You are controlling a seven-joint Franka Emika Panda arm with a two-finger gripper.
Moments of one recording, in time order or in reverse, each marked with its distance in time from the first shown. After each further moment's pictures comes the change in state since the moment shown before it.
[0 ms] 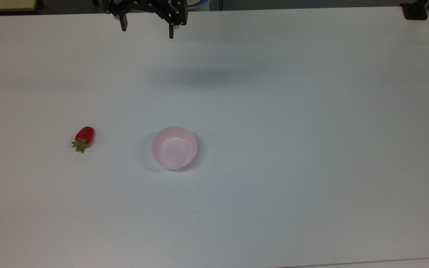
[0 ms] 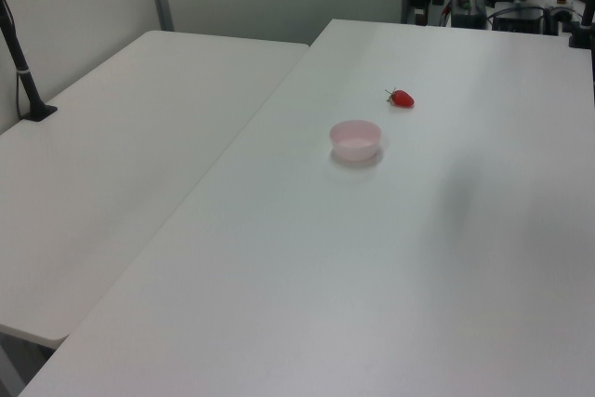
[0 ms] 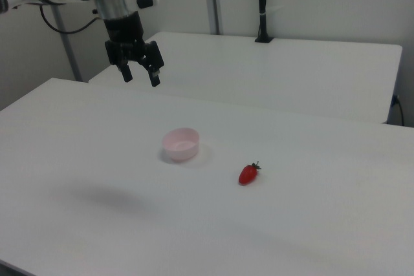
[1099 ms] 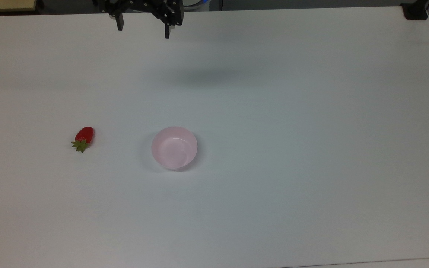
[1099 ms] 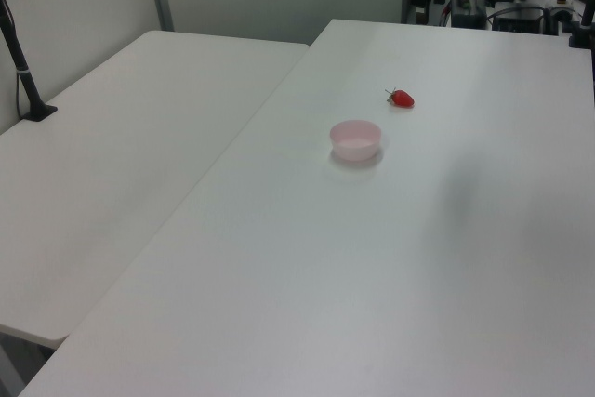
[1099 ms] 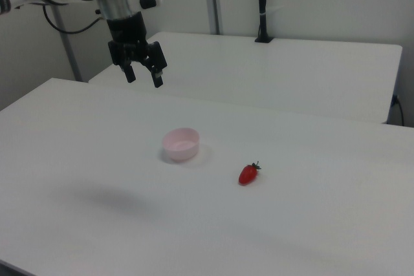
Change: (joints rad) arm -0.009 0.000 -0.009 0.000 0.000 0.000 0.004
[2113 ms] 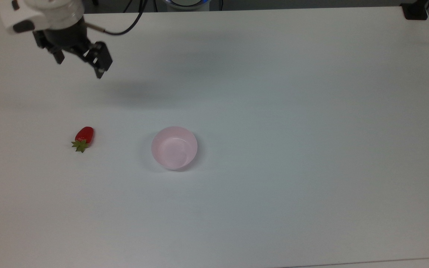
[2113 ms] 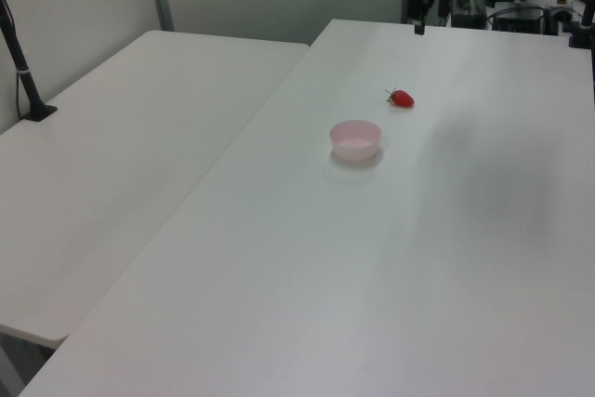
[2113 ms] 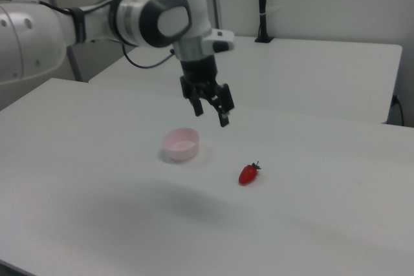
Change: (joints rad) arm -0.235 0.167 -0.005 -0.013 0.000 0.197 -0.012
